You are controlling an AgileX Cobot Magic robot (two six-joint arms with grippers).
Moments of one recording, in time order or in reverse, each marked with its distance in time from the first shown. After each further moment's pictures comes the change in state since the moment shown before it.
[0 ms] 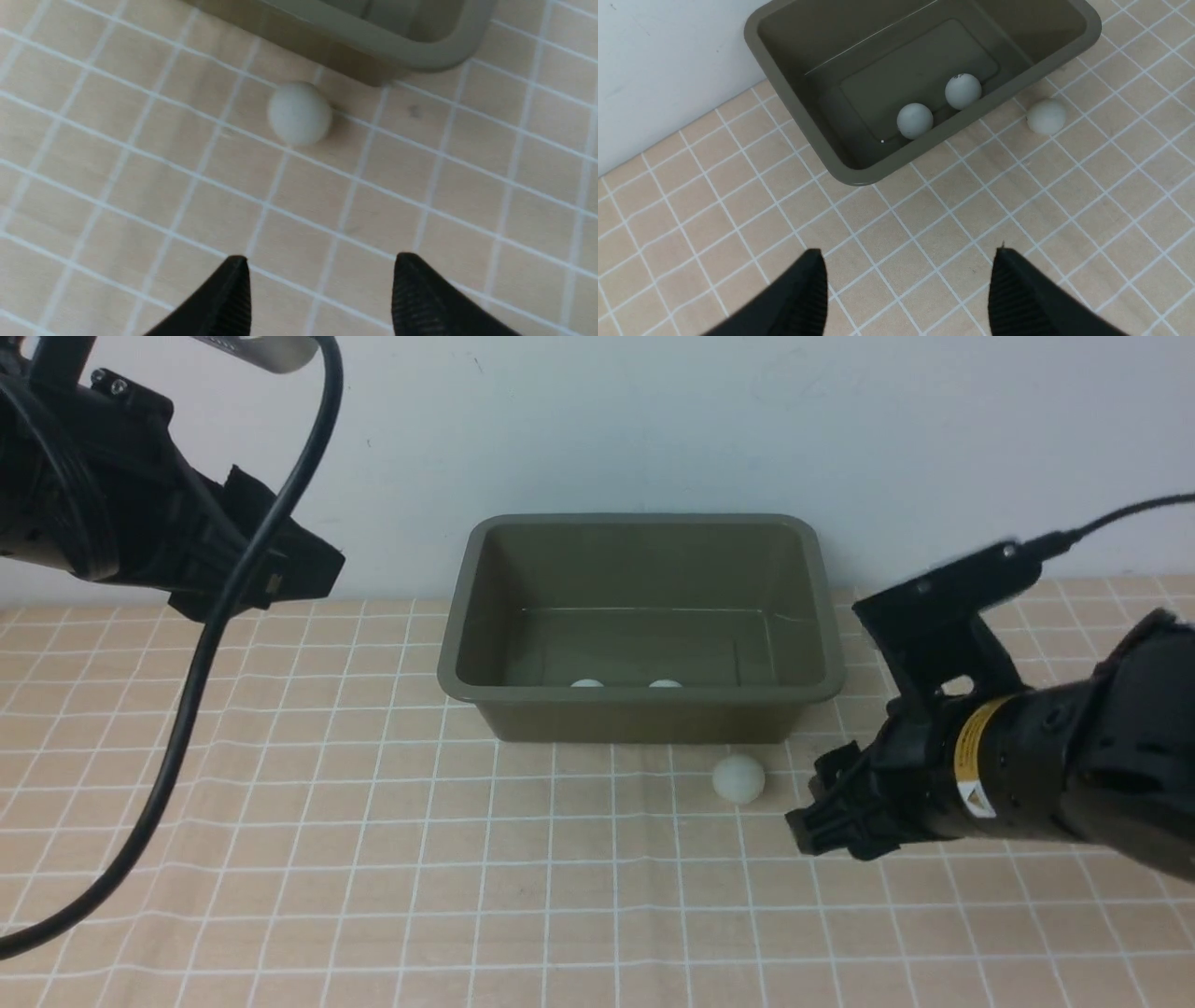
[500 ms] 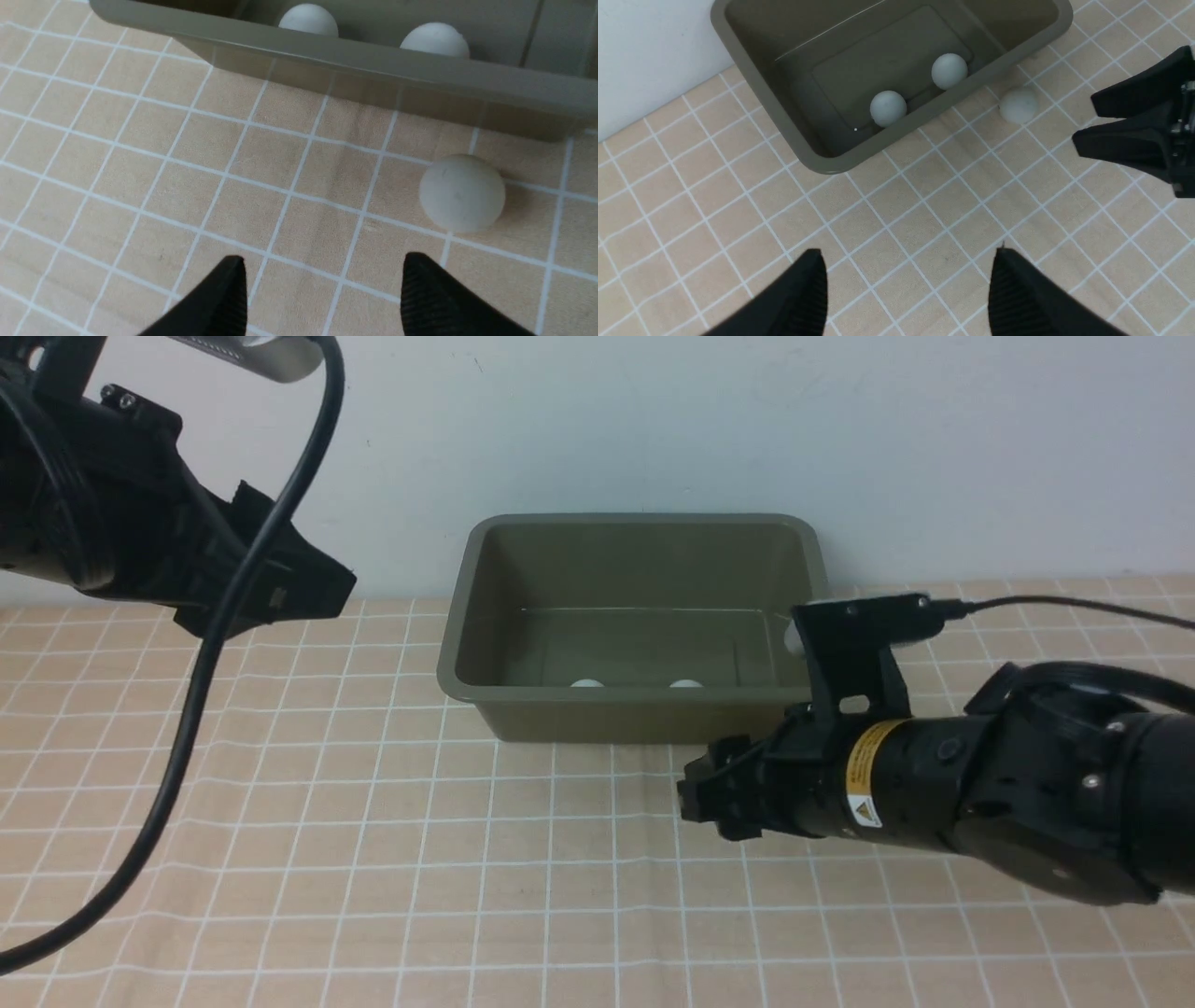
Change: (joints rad) right arm -0.035 0.207 0.014 0.001 -0.413 0.228; left arm 0.000 0.000 0.000 -0.039 0.043 0.005
